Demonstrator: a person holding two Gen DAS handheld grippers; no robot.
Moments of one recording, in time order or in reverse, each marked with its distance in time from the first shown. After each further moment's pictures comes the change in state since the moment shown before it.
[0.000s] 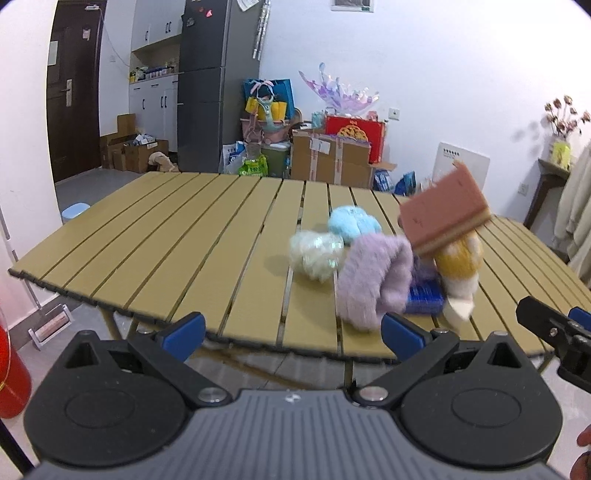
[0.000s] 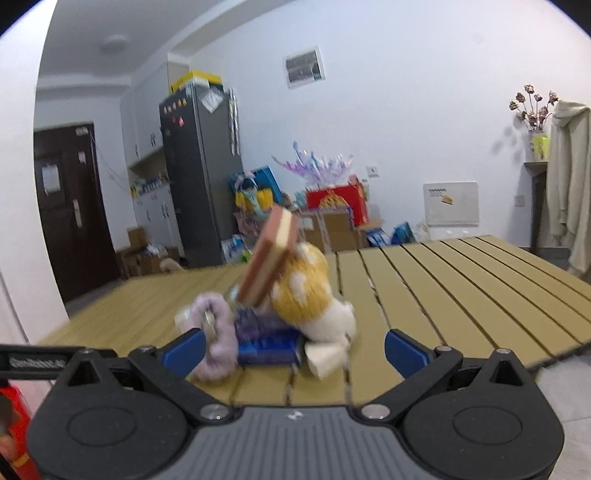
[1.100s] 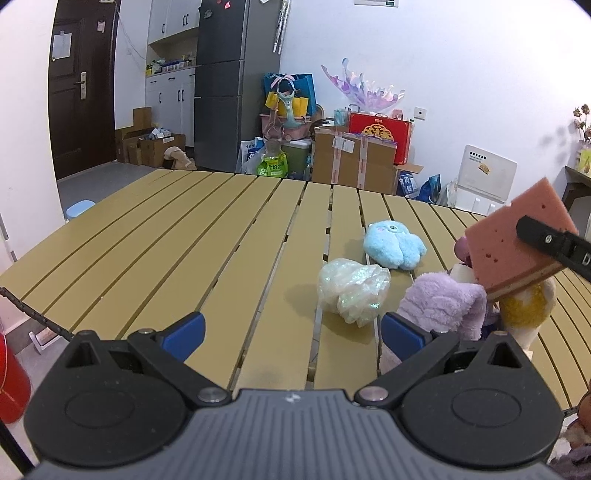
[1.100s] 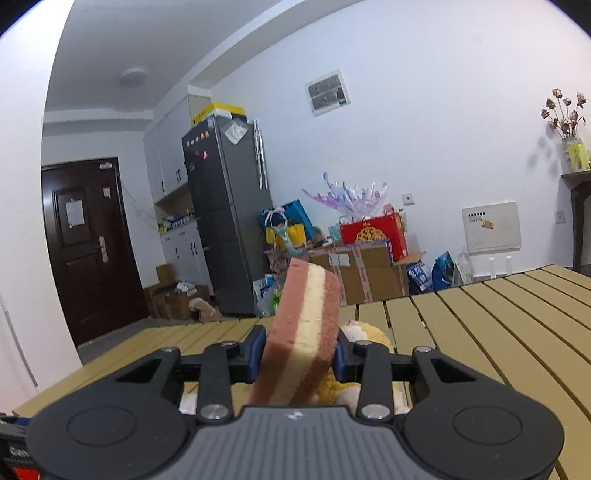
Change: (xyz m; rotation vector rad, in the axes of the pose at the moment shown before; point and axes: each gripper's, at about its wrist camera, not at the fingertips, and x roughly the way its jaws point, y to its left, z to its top) left arm 0.077 0.013 0.031 -0.031 0.016 0.056; right arm 0.134 0.006 0.038 0.022 -0.124 0.104
